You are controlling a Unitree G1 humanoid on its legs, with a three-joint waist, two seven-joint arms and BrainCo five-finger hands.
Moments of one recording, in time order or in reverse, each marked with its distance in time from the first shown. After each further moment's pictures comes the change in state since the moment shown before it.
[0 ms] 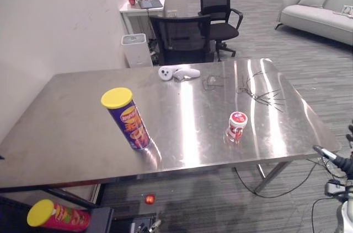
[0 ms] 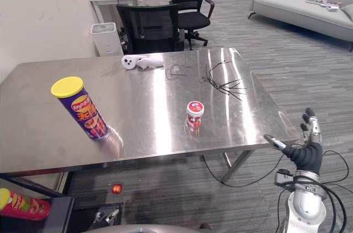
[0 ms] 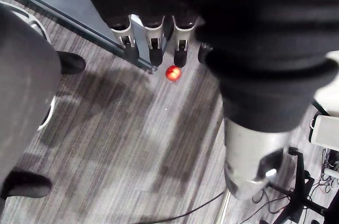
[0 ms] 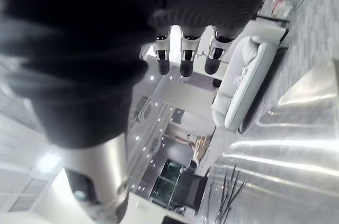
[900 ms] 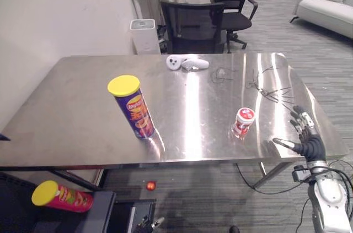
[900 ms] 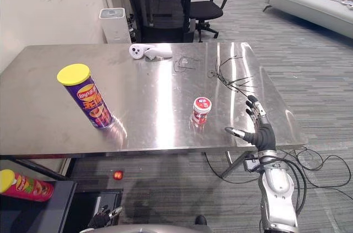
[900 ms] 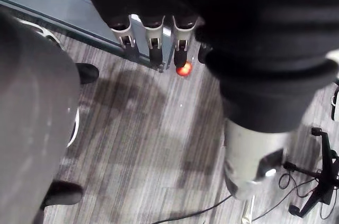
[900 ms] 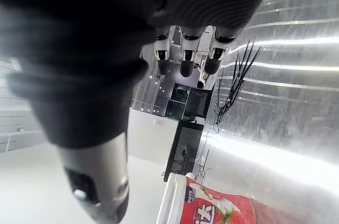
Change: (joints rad) left arm -0.050 0.060 -0.133 0.022 0.038 0.002 0.013; right arm -0.127 -0.126 0.269 0.149 0.109 -0.002 0.049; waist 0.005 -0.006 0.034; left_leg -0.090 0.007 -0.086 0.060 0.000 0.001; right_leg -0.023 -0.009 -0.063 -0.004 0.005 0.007
